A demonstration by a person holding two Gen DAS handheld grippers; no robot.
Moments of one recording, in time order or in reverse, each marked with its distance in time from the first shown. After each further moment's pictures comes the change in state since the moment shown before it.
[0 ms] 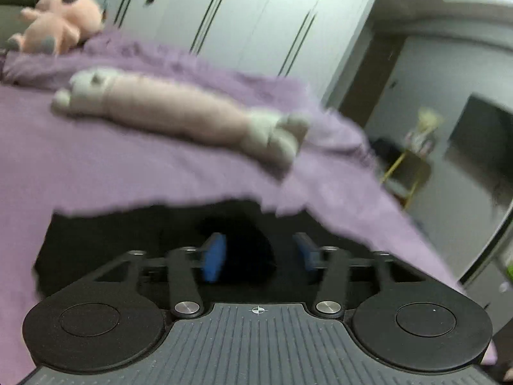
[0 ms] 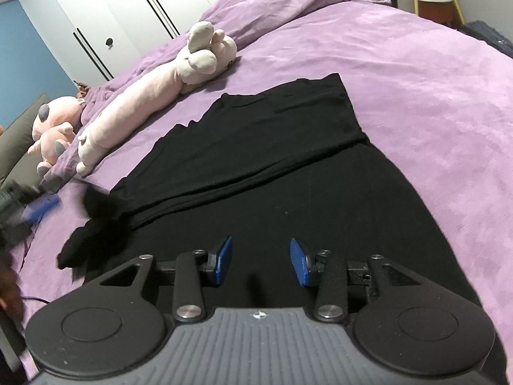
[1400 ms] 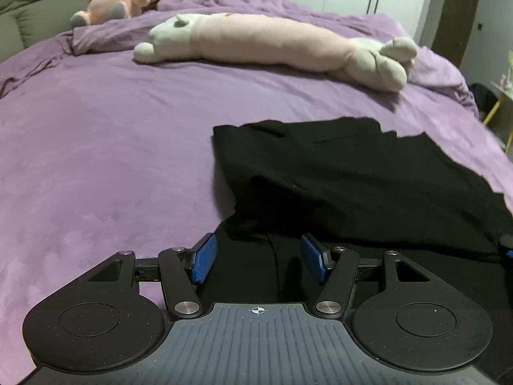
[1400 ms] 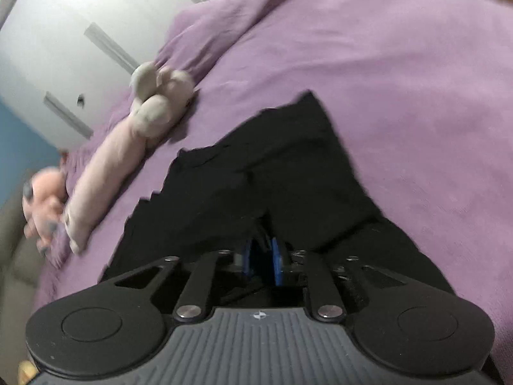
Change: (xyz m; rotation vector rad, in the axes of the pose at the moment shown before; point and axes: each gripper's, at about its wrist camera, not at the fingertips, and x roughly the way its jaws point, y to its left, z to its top) left arm 0.027 0.035 -0.038 0.041 0.171 0.371; right arm 0.095 -0.057 0.072 0.296 -0.060 0.078
